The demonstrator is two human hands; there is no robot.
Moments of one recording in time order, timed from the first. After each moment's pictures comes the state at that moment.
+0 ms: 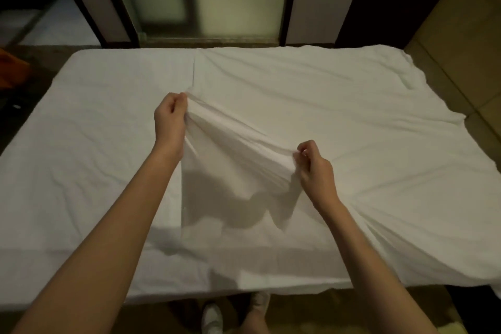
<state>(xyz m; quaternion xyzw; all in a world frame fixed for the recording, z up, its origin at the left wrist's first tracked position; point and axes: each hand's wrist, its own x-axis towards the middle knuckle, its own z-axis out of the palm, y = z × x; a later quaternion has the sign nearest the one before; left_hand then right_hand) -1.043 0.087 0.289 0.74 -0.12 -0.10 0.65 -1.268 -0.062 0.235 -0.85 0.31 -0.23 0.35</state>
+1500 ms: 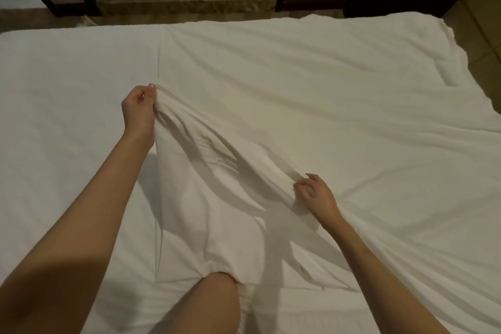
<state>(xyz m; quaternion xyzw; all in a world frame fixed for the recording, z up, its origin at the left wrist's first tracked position) -0.819 -0.106 0.184 0.79 -0.03 -0.15 0.59 -1.158 -0.267 0.080 -0.80 0.43 0.03 0.42</state>
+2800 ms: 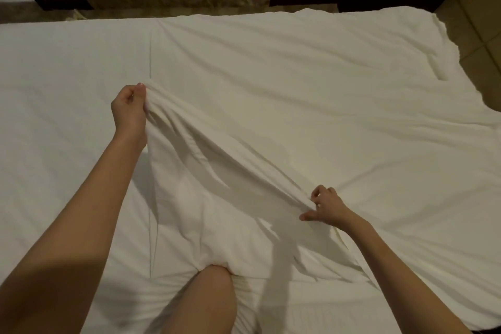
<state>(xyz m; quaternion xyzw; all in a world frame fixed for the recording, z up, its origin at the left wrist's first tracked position) -0.827 -0.104 0.176 0.78 -0.02 -0.13 0.62 -1.192 -0.290 0.091 -0.84 0.34 0.32 0.28</state>
